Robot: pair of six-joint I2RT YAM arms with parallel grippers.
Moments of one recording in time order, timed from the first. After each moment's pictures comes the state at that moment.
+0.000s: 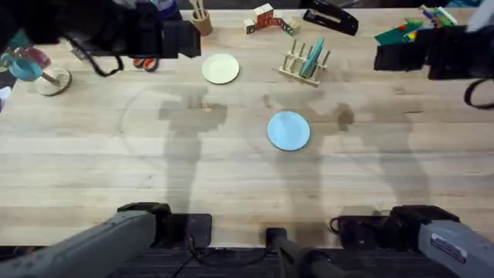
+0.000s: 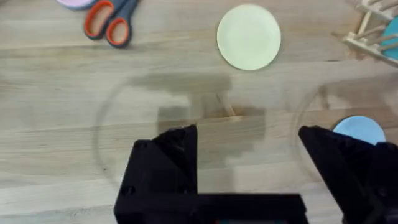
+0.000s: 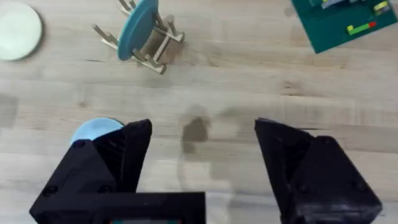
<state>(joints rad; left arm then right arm) 0.00 1.27 1.32 -1.05 0.12 -0.02 0.00 1.04 1.13 -0.93 -0.04 -0.01</state>
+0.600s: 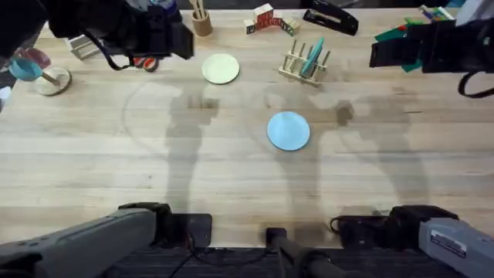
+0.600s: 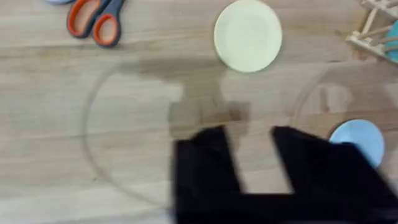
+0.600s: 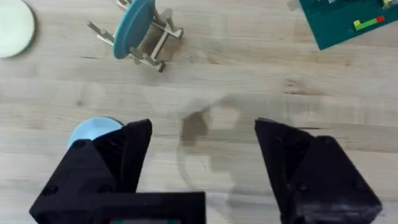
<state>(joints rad) 0.00 1.35 1.33 -1.01 0.15 -0.02 0.00 1.13 1.18 -0.95 -0.04 -0.01</state>
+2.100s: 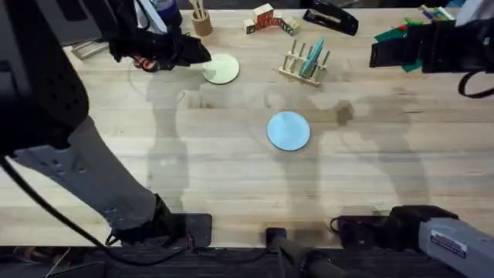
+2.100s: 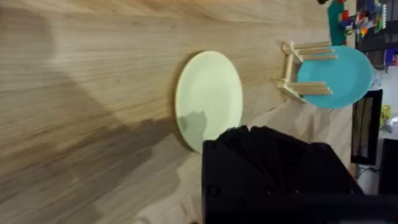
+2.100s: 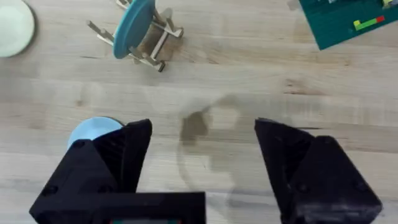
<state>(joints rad) 0.20 1.97 1.33 -0.57 0.91 -0.02 0.00 1.13 1.18 -0.95 -0.04 -0.01</state>
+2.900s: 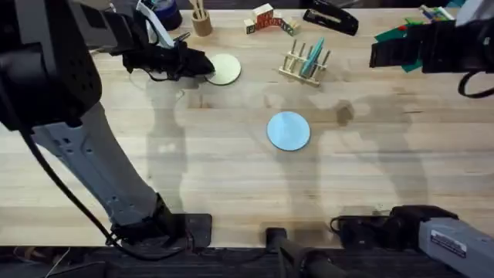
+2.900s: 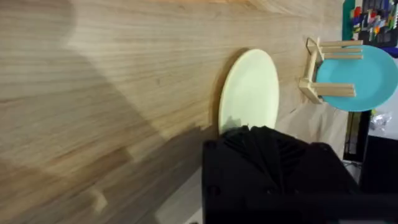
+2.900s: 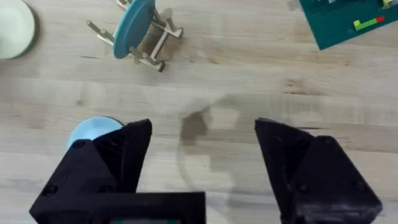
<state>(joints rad) 0.20 2.12 1.34 -0.52 0.94 -0.02 0.00 1.13 1.18 -0.95 -0.04 -0.01</state>
